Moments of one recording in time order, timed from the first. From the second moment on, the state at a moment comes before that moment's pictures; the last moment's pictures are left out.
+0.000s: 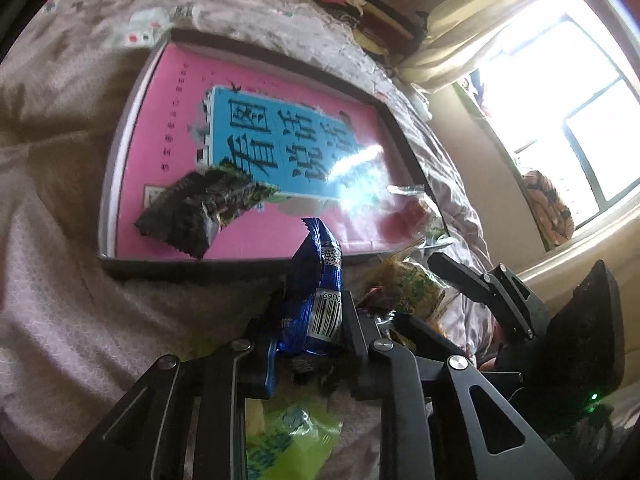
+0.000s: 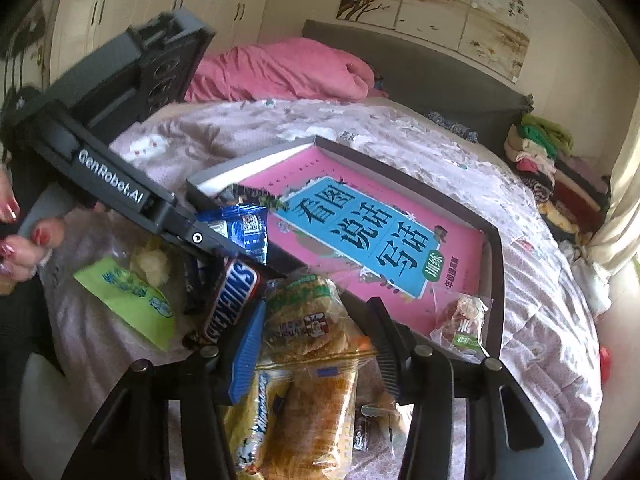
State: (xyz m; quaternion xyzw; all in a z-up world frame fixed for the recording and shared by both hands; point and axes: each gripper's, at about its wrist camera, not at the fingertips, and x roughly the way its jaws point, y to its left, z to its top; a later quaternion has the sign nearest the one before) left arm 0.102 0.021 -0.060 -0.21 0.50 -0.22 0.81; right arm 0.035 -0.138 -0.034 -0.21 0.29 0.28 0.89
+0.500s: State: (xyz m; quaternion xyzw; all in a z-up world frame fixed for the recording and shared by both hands) left arm 0.097 0.027 -0.044 -0.19 0.48 -0.21 0.83; right arm 0.040 -0.143 -0.035 -0.19 0.32 0.29 0.88
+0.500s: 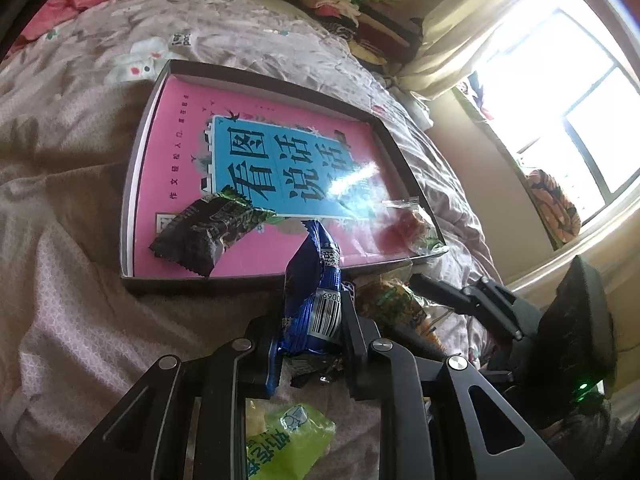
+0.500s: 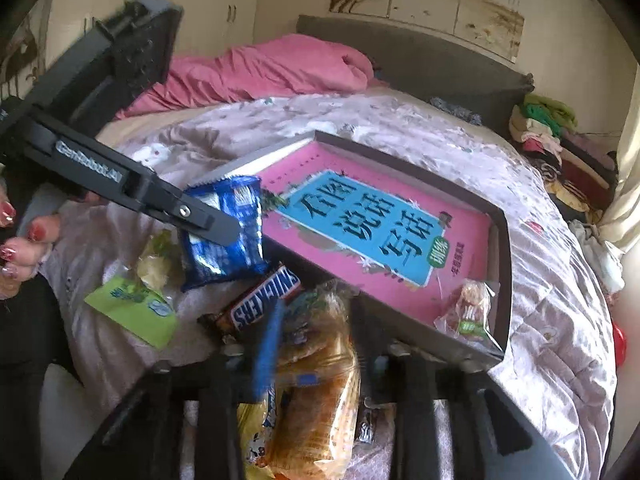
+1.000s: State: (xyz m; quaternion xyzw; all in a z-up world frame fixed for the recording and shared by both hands) left arm 0.091 0.030 -0.022 -0.19 0.45 -0.22 0.84; right arm 0.040 -0.138 -0.042 -0.20 0.33 0.28 0.88
